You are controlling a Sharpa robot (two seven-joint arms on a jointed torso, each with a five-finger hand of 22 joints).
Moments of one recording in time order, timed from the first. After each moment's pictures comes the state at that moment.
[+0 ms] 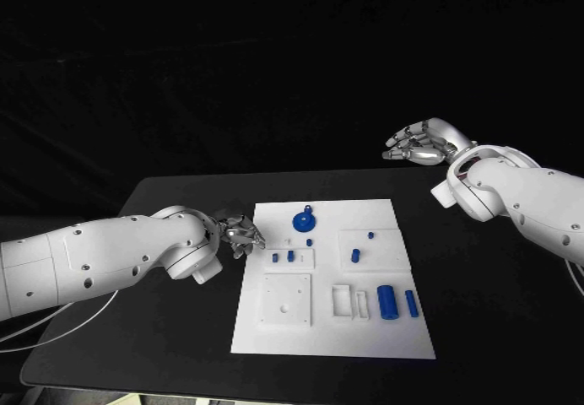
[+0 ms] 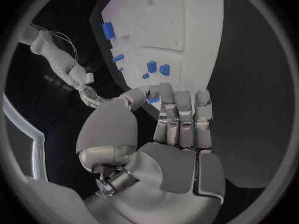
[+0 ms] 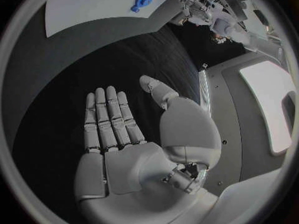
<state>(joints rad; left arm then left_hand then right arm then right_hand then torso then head) 1.28 -0.91 -0.18 1.55 -0.78 -0.24 -0.39 0.95 -0.17 0.81 -0.13 0.60 0.97 0.07 0.39 0.77 1.23 -0.04 0.93 0.53 1.06 -0.14 1.36 0.43 0.01 0.83 -0.10 0.95 1.26 1.32 -0.59 0.03 0.98 -0.93 -0.29 0.19 1.04 -0.17 0.54 -0.21 0.36 0.81 0.20 0.31 0.39 0.97 0.16 0.33 0.08 0.79 0.17 0.43 0.45 0.22 0.59 0.23 0.24 1.15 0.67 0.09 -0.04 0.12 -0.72</state>
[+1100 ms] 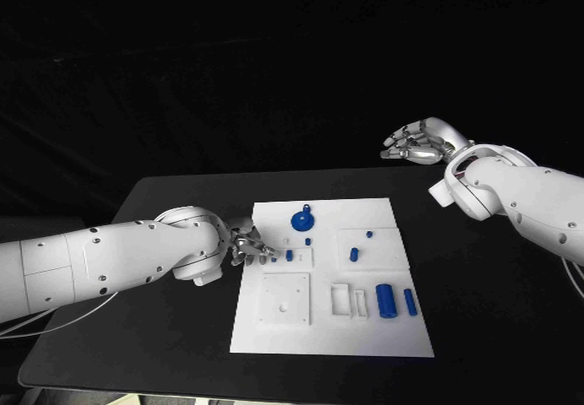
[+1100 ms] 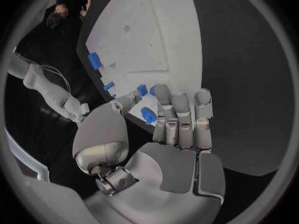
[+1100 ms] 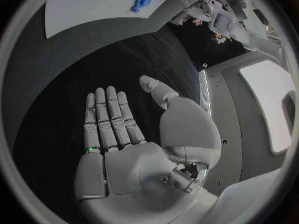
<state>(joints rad) 1.28 -0.85 -0.19 1.53 -1.01 -0.08 -0.49 0.75 -0.28 0.71 0.13 0.06 1.02 0.03 0.51 0.73 1.29 -0.08 0.95 0.53 1.10 -0.17 1.39 0.43 0.02 0.88 -0.12 0.96 1.29 1.31 -0.59 0.03 0.98 -0.92 -0.28 0.19 1.04 -0.17 0.54 -0.21 0.36 0.81 0.20 0.31 0.39 0.97 0.16 0.33 0.07 0.79 0.17 0.43 0.45 0.22 0.59 0.23 0.24 1.16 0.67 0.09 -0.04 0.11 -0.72</state>
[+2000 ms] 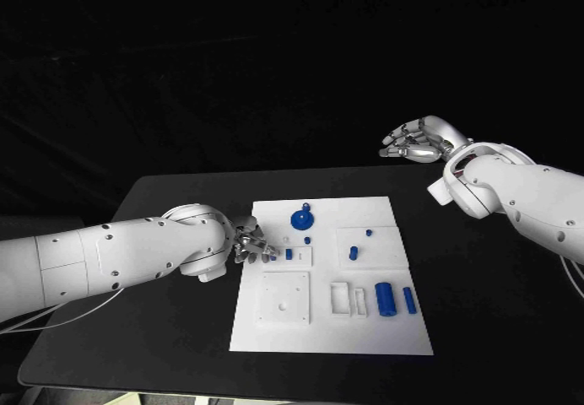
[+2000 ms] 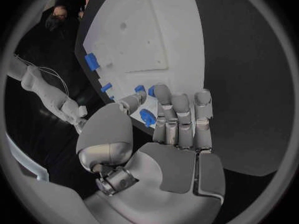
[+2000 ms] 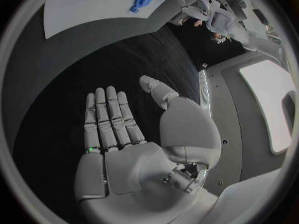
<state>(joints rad) 1.28 -0.81 -0.20 1.48 -1.02 -0.07 -0.48 0.82 -0.15 0.66 0.07 0.06 1.02 0.03 0.52 0.70 1.29 -0.08 0.95 0.53 1.10 -0.17 1.39 0.43 0.02 0.88 -0.12 0.96 1.30 1.31 -0.59 0.03 0.98 -0.92 -0.28 0.19 1.04 -0.17 0.53 -0.21 0.37 0.81 0.20 0.31 0.39 0.97 0.16 0.32 0.07 0.79 0.17 0.43 0.45 0.22 0.59 0.23 0.24 1.16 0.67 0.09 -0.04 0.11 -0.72</state>
